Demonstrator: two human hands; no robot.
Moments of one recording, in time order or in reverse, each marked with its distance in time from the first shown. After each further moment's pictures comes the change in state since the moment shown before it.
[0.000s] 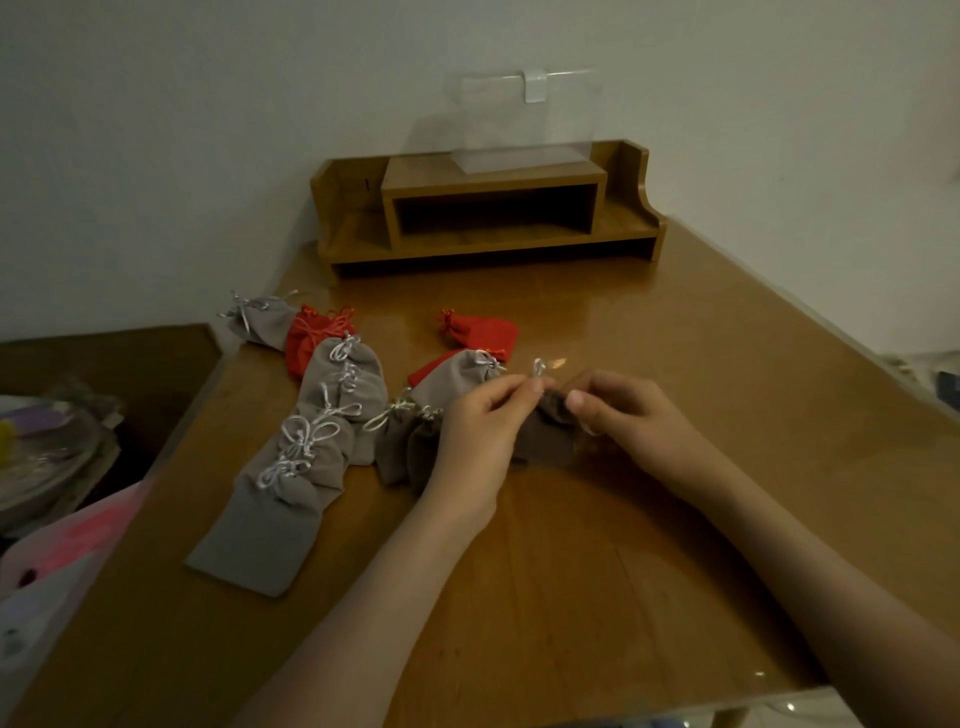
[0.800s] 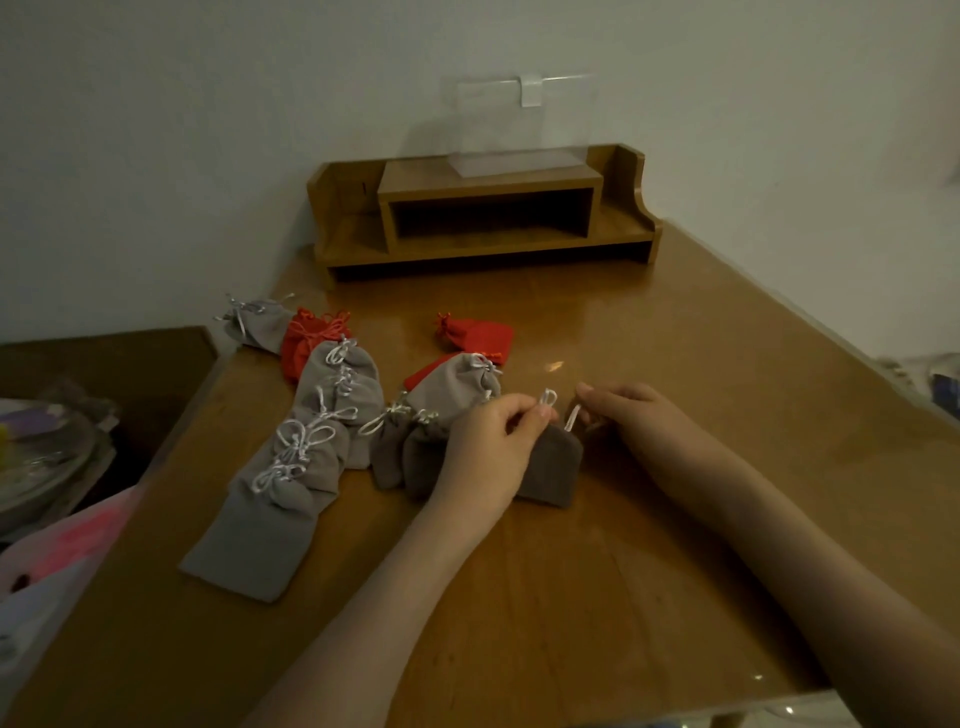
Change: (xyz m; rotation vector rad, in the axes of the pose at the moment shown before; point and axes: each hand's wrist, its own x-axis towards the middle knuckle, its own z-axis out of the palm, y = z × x) left_hand 0.002 -0.005 0.000 0.482 -0.038 0.196; right_hand 0.001 -0.010 0.000 0.239 0.086 0.378
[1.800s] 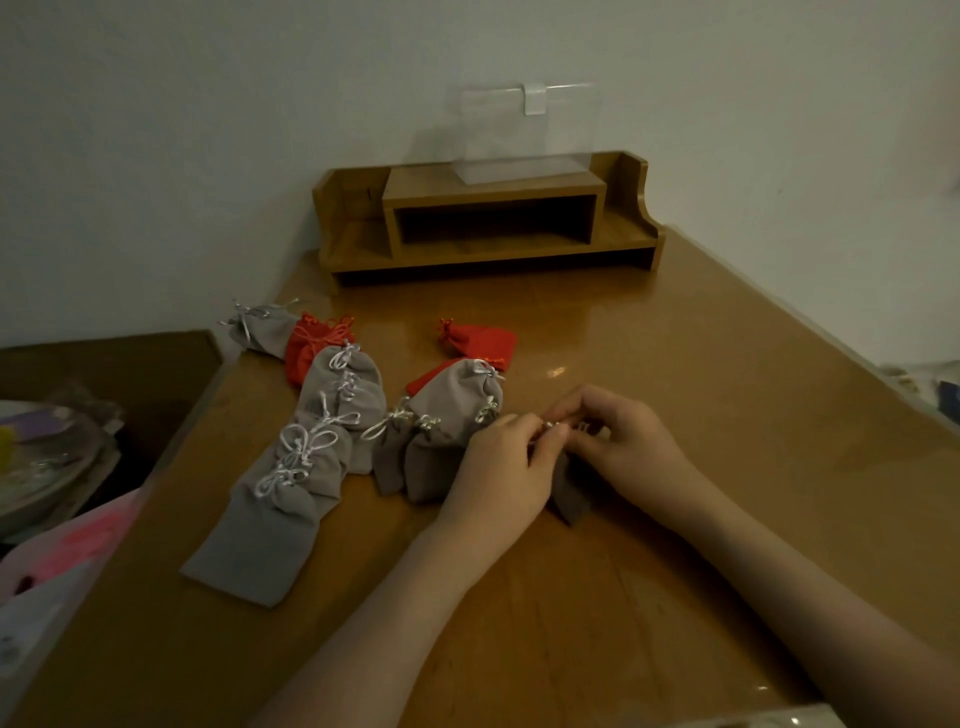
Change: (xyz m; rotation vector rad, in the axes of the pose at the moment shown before) left_hand -0.004 -0.004 0.006 0.262 -0.036 0.163; right_hand 0.001 0.013 0.011 -0.452 0.079 -0.397
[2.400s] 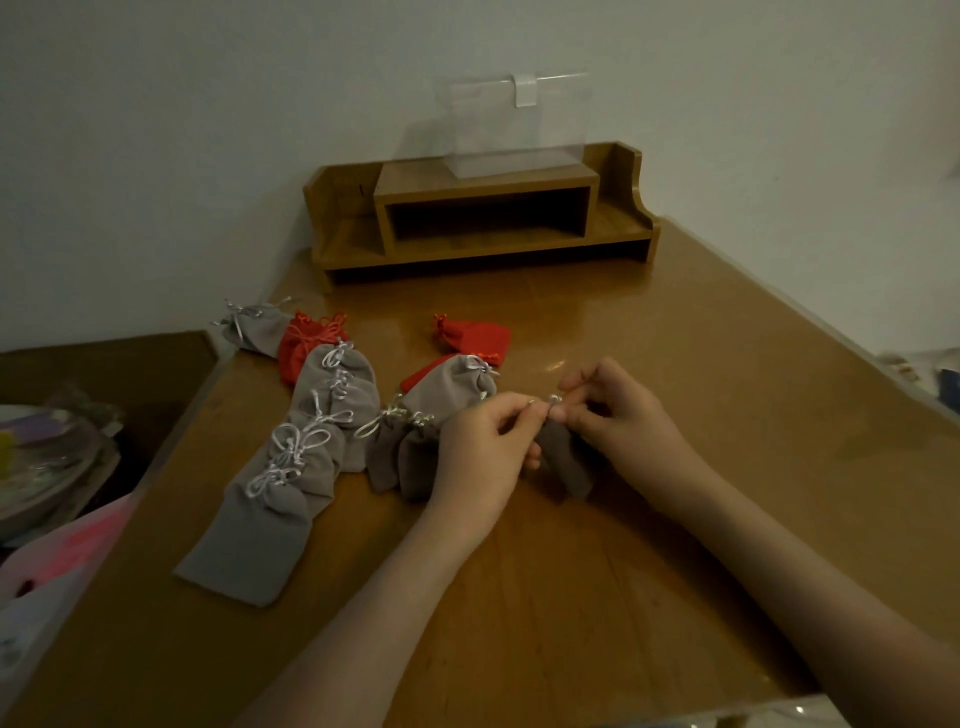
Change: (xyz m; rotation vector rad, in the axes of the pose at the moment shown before) left_hand 0.000 0.004 -0.005 -0.412 0.087 -0.135; right_hand 0.001 -0.007 -0.005 0.229 0.030 0.138
